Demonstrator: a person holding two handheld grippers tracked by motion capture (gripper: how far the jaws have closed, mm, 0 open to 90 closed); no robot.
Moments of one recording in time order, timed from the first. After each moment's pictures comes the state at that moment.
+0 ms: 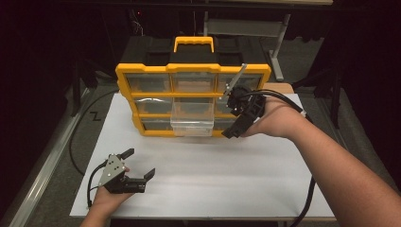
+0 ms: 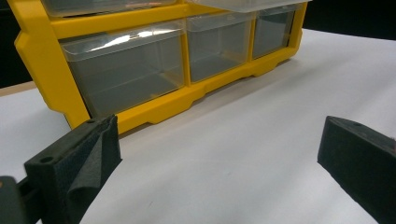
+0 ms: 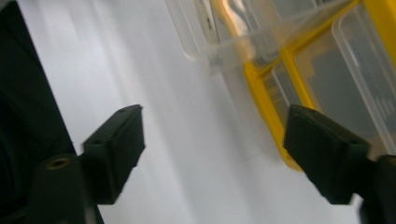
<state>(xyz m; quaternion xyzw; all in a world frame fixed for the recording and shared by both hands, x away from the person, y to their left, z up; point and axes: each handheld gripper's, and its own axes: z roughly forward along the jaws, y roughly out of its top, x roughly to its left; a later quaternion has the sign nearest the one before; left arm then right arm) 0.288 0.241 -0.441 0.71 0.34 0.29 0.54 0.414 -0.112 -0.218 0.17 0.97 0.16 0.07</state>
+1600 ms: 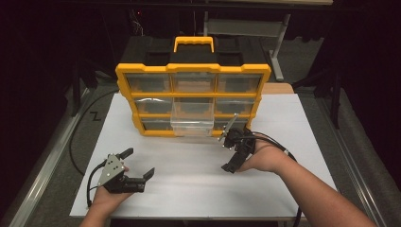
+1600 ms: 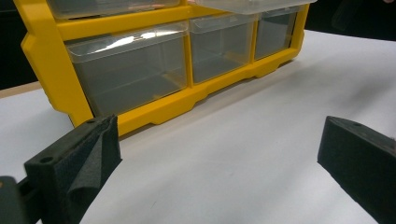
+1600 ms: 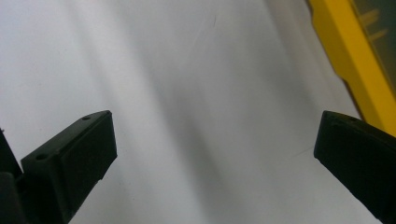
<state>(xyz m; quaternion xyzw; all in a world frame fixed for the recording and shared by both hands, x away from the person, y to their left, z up) 0.288 0.243 -0.440 0.71 0.34 0.29 0.54 0.400 -0.120 -0.349 0.19 0.97 0.13 0.05</state>
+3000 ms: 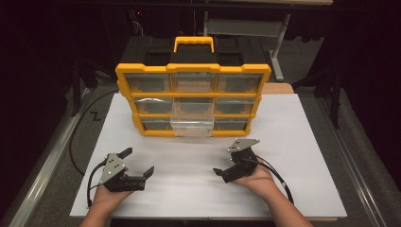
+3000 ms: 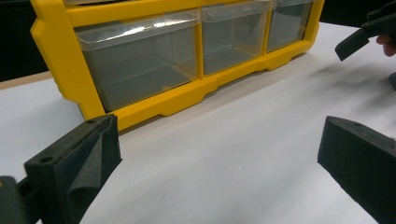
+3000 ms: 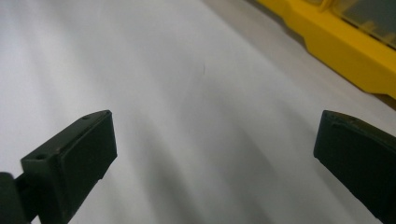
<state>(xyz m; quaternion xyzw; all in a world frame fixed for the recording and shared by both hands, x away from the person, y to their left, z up) 0.293 0.244 -0.444 0.71 0.36 0.29 0.53 0.378 -0.148 -0.427 0.27 0.88 0.38 0.11</state>
